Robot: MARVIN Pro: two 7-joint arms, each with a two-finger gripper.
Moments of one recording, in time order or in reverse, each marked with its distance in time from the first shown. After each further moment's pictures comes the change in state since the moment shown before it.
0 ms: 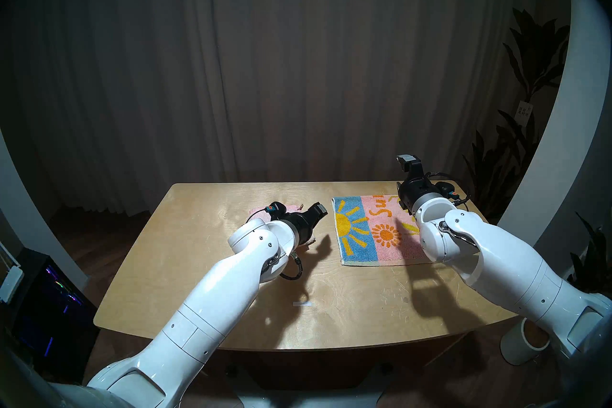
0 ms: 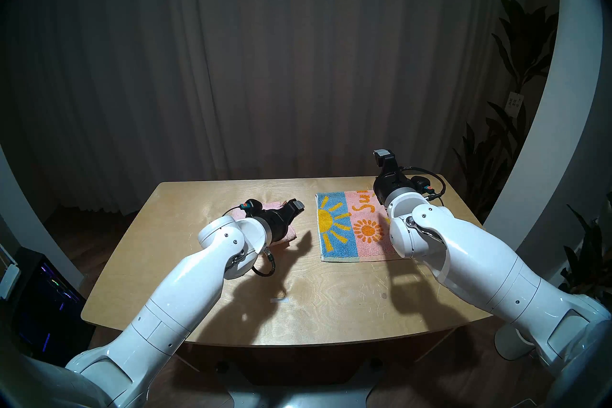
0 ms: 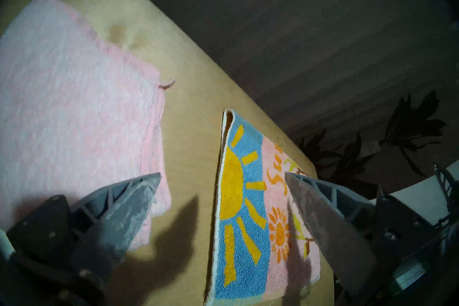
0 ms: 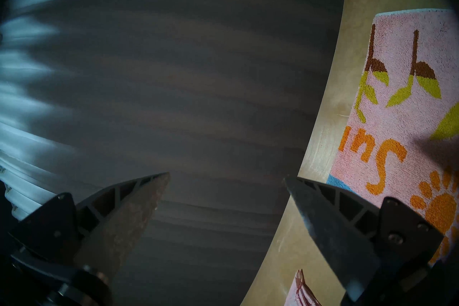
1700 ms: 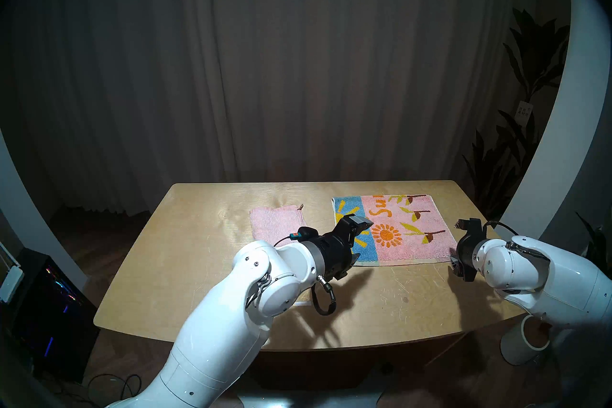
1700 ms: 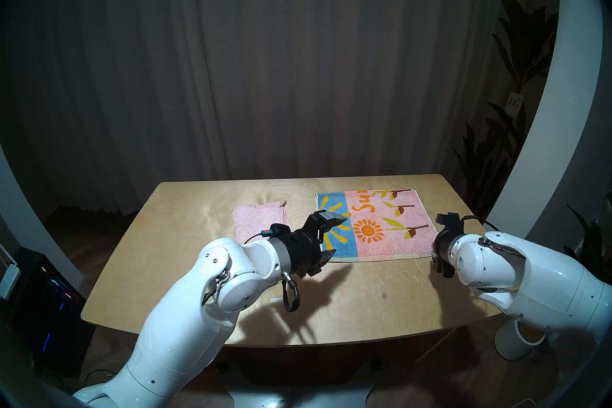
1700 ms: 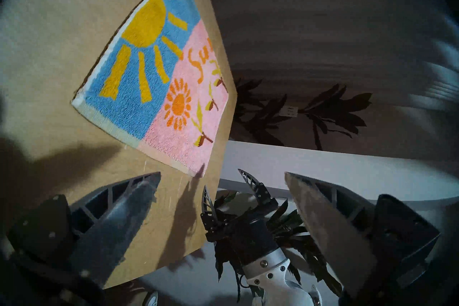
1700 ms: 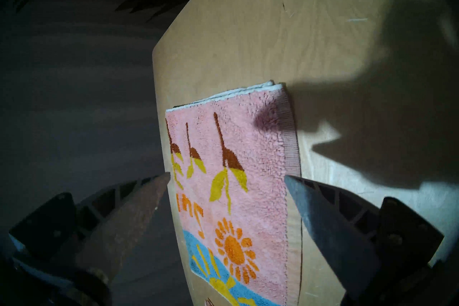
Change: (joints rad) left arm 0.188 -0.075 0.031 -0.225 -0.528 0.058 0.112; right arm -0.510 0.394 0.318 -0.141 0.612 -0.094 -0.108
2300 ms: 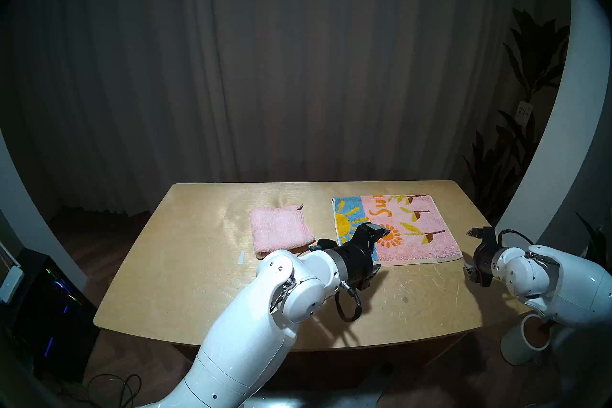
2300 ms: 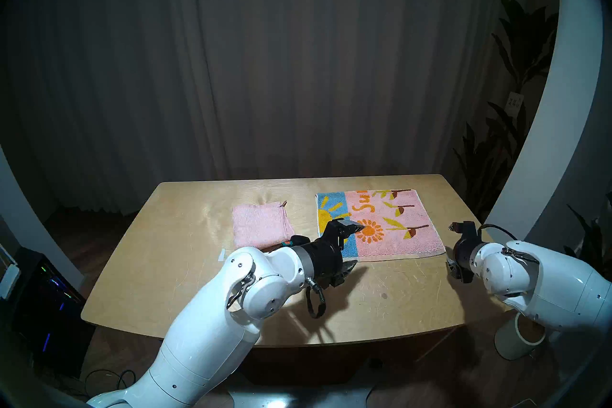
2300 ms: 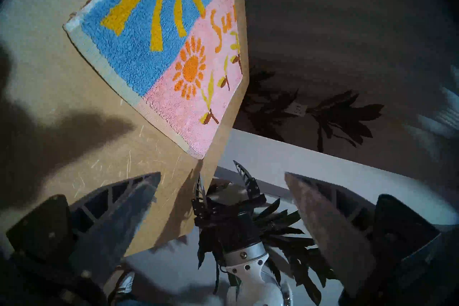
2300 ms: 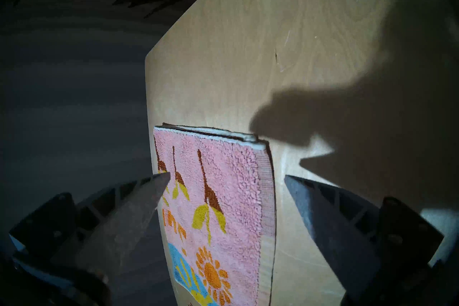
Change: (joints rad) left arm 0.005 -0.087 0.050 0.093 -0.050 -0.074 -0.026; right arm -0.163 0.018 0.117 0.174 0.004 0.299 0.089
